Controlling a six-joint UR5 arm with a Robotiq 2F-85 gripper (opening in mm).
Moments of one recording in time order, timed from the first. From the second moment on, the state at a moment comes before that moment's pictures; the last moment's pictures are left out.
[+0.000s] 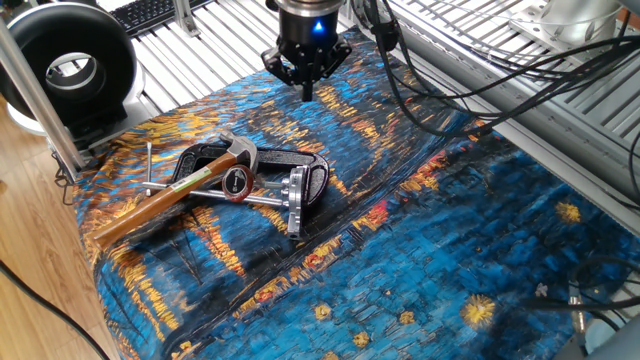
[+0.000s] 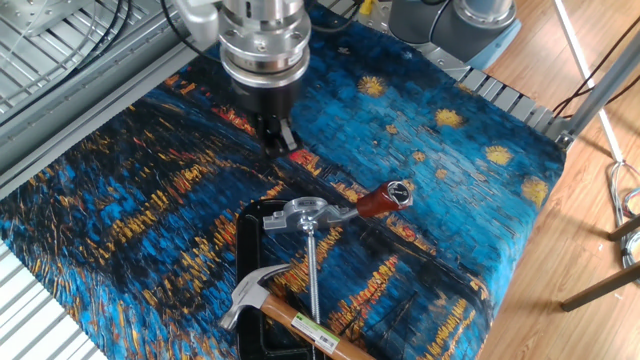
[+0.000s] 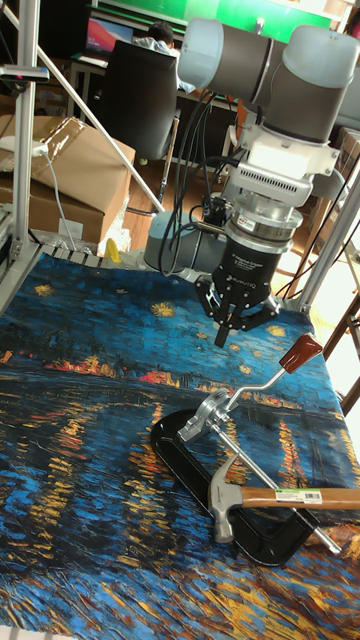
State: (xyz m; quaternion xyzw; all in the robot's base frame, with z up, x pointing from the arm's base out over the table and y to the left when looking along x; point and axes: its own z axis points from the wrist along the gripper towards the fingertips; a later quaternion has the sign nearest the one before) arm 0.544 0.074 0.221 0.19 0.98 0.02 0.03
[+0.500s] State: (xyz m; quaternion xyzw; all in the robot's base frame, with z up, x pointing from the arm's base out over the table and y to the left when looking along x) arm 0.533 0.092 0.221 0.16 0.99 0.05 0.01
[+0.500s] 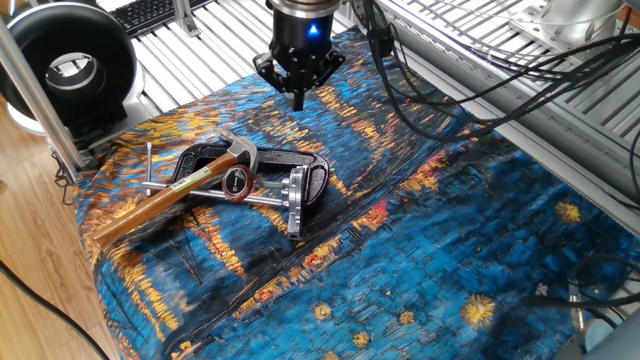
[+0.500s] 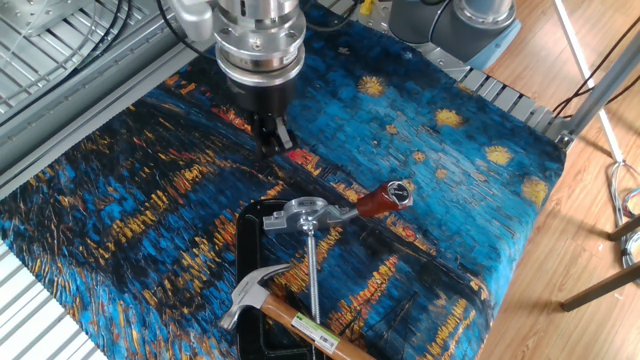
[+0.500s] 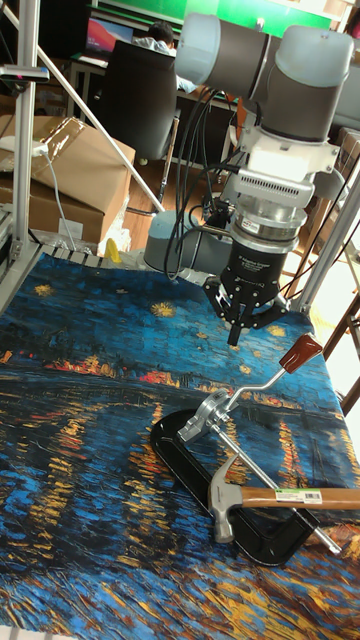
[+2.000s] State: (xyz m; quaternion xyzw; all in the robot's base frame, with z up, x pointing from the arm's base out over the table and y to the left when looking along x) arm 0.496 0.178 0.237 0.21 0.98 0.03 -0.03
